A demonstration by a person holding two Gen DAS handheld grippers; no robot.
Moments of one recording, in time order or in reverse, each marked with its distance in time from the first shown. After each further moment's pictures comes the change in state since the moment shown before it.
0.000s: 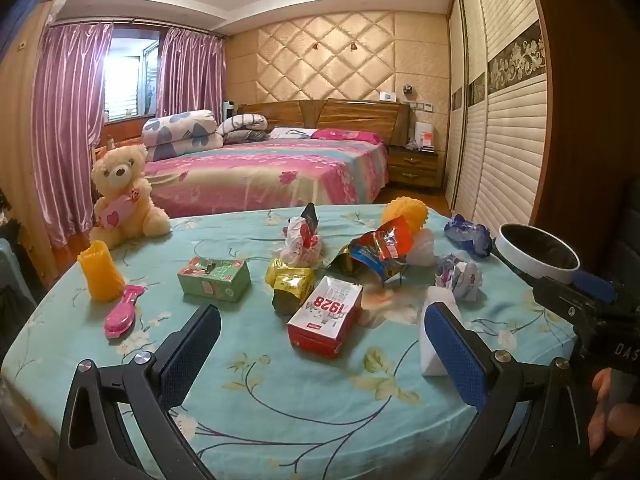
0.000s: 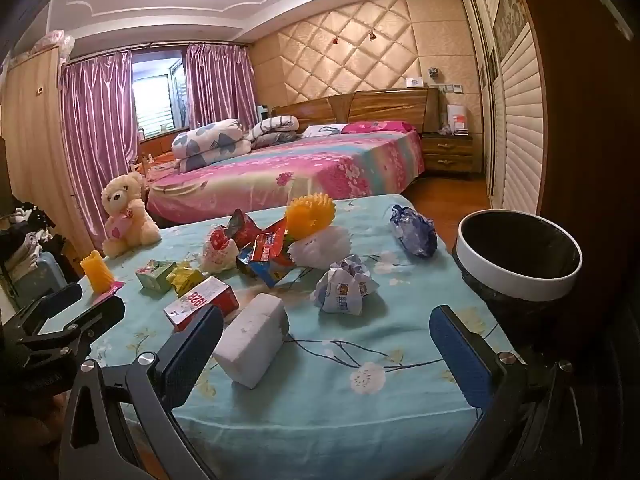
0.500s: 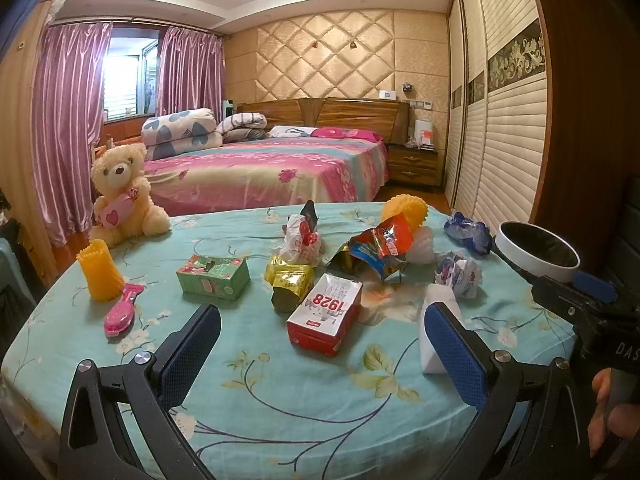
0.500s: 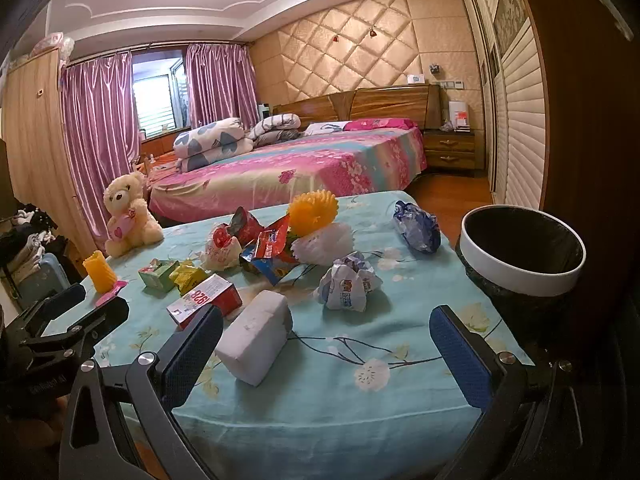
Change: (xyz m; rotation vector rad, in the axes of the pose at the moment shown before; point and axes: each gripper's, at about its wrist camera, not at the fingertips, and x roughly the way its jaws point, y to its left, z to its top) left arm 0.007 0.005 -0.001 -0.008 -0.001 -0.006; right arm 0.000 0.002 -0.002 0.005 0.007 0.005
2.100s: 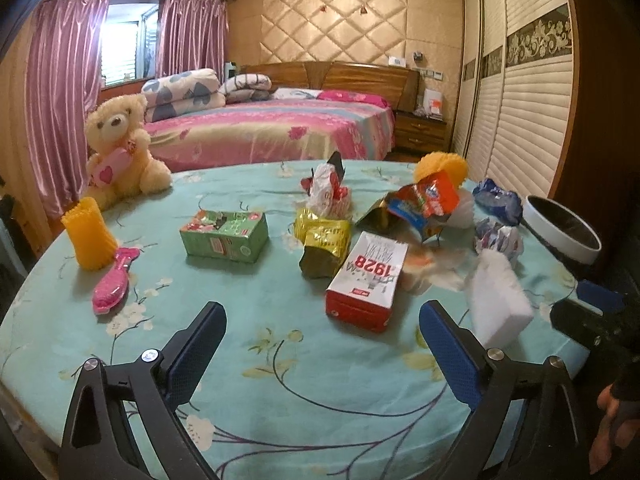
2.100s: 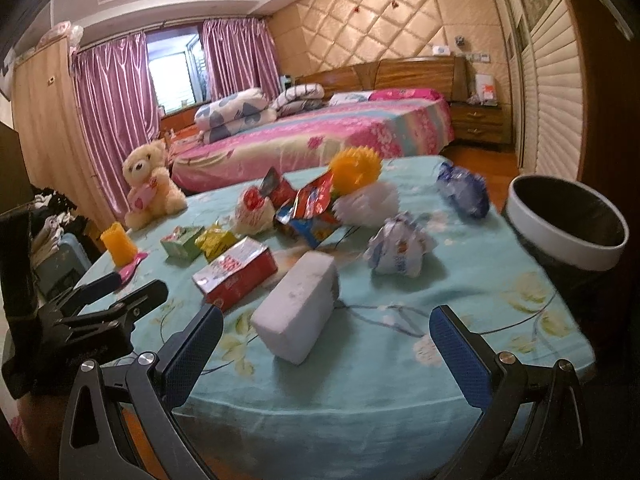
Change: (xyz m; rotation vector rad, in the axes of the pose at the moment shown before) left arm 0.050 0.031 -0.015 -0.017 0.224 -0.003; right arm 0.034 0.028 -0.019 0.000 0.148 0.103
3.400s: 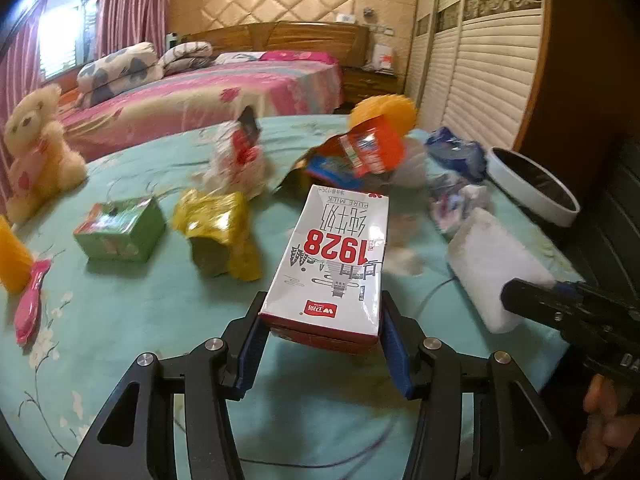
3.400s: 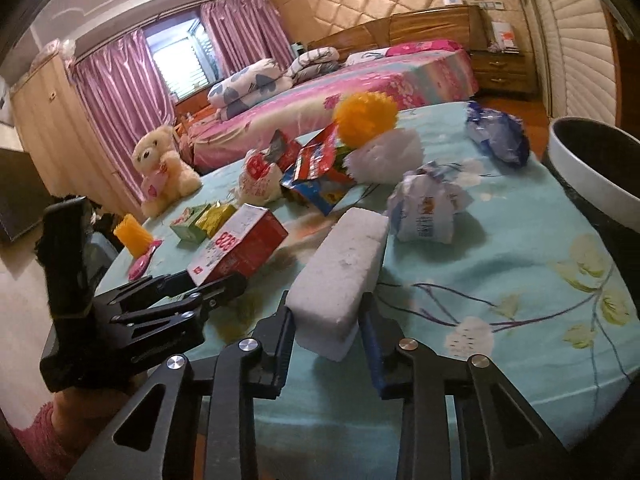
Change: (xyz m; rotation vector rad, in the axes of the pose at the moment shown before) left arm 0.036 -0.037 0.021 0.128 0.065 -0.133; right arm 0.026 -0.037 0.003 0.095 0.112 0.141
